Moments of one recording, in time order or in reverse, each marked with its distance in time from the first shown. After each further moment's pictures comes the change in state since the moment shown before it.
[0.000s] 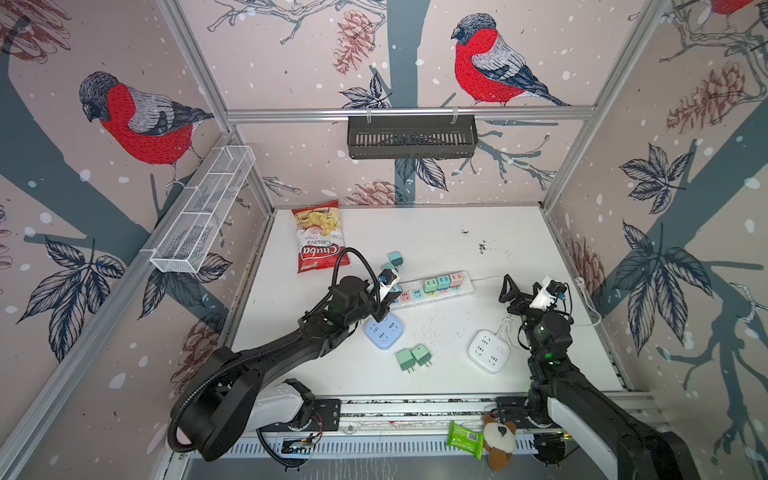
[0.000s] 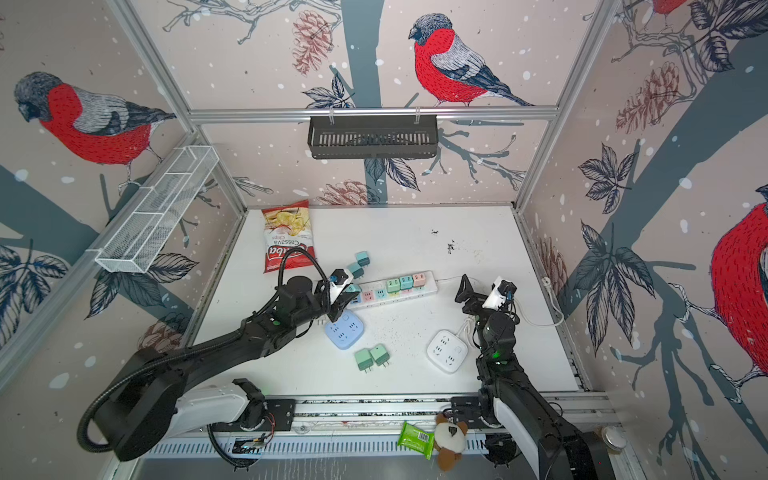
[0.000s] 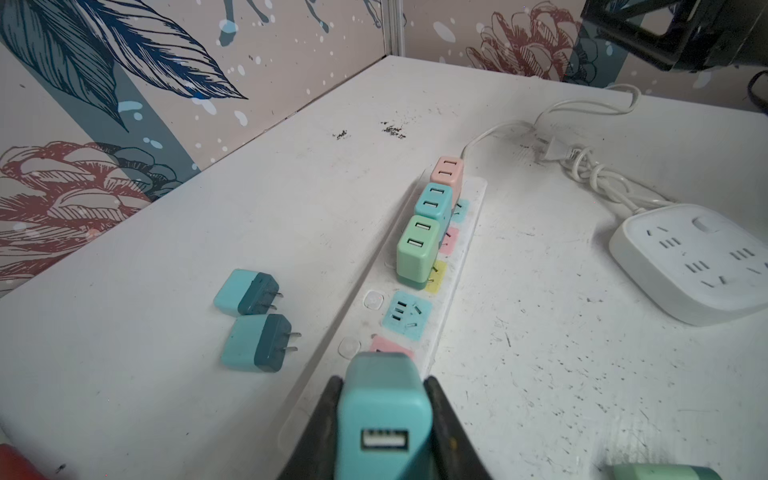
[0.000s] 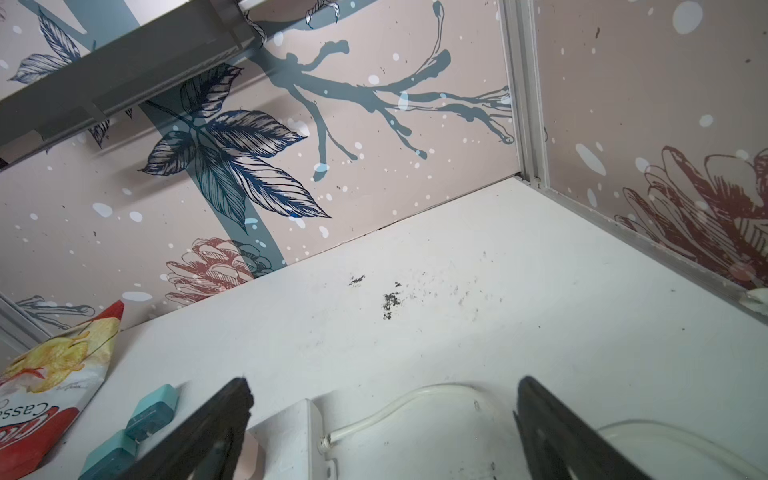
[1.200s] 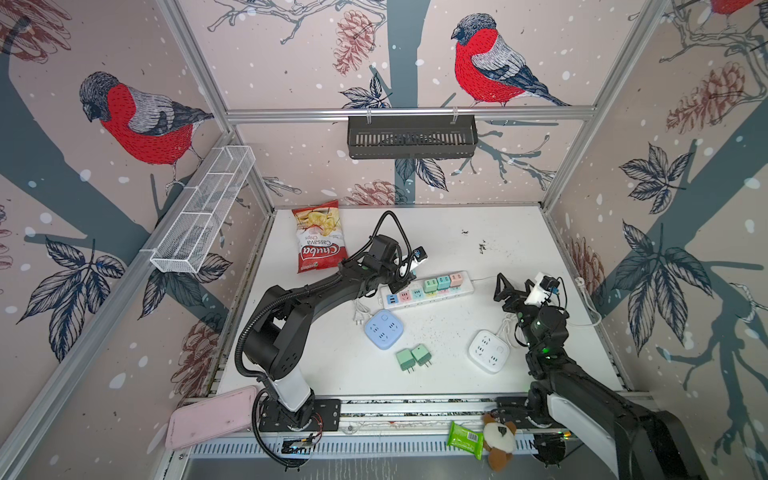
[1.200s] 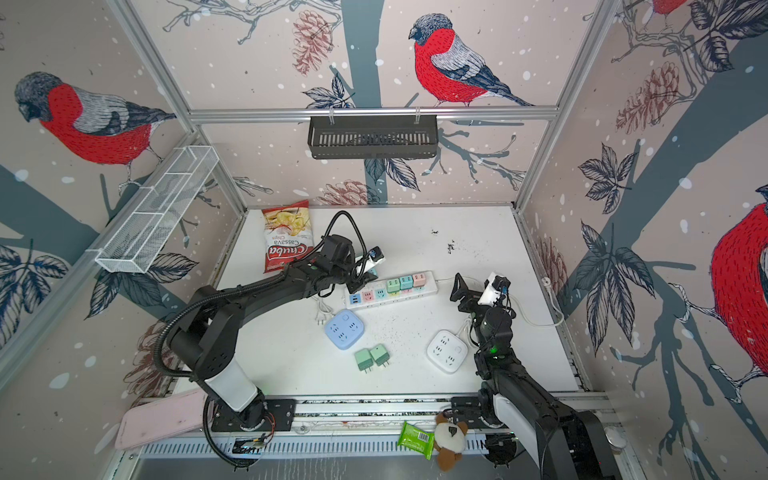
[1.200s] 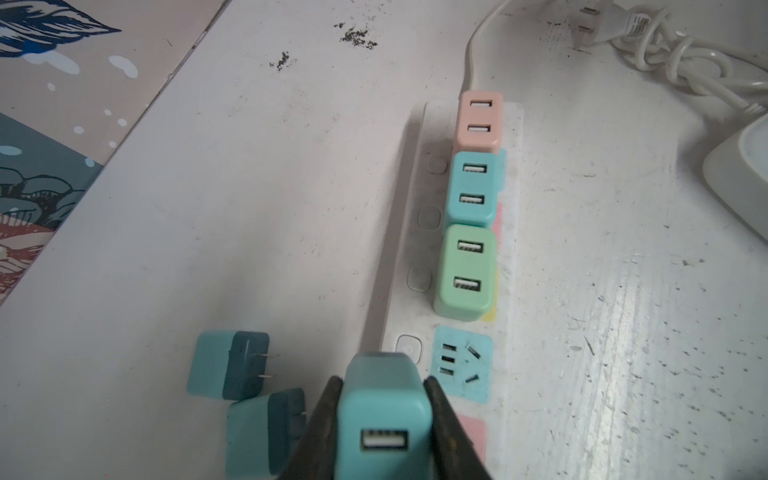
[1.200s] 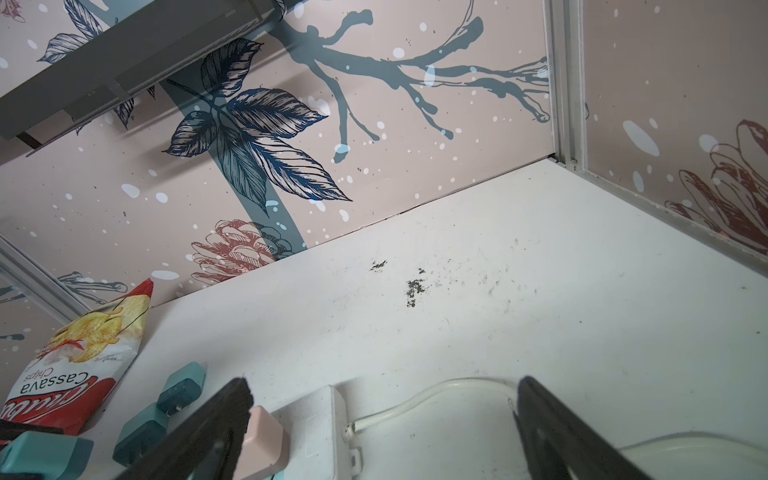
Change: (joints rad) left arm 0.000 0.447 0.581 -0.499 0.052 0.278; right arm 0.026 0.095 0.030 0.032 -0.046 0.001
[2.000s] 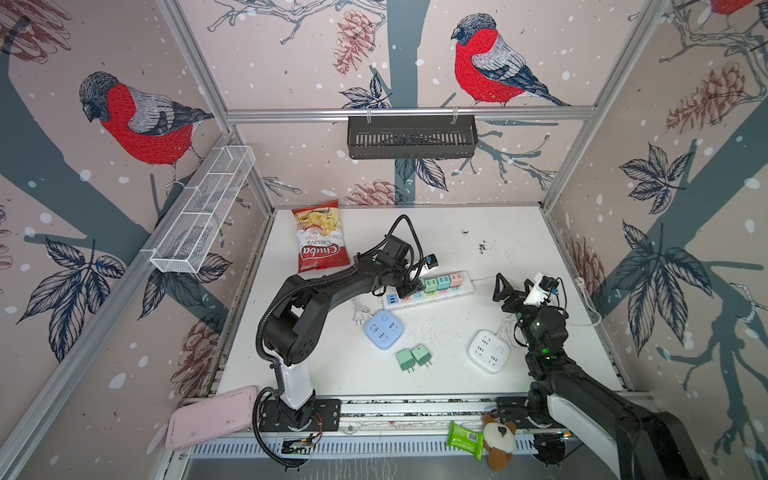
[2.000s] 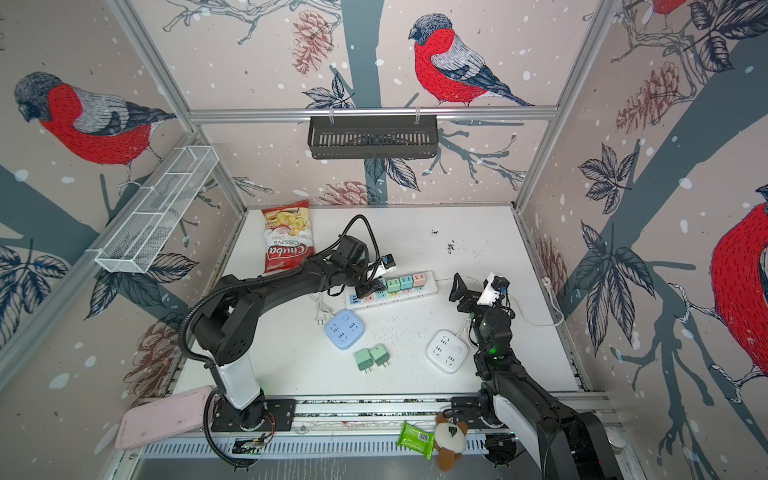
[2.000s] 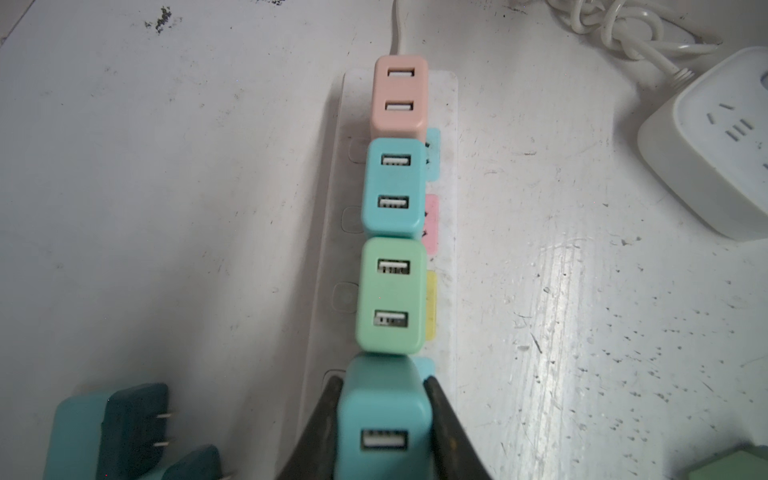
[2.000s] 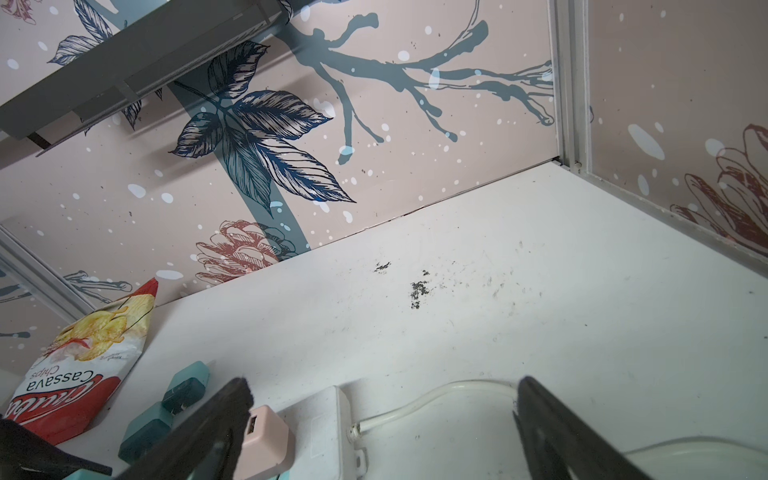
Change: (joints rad) left arm -0.029 0.144 0.139 -0.145 0.079 0.033; right arm 0.015 -0.005 0.000 0.000 0.014 -0.003
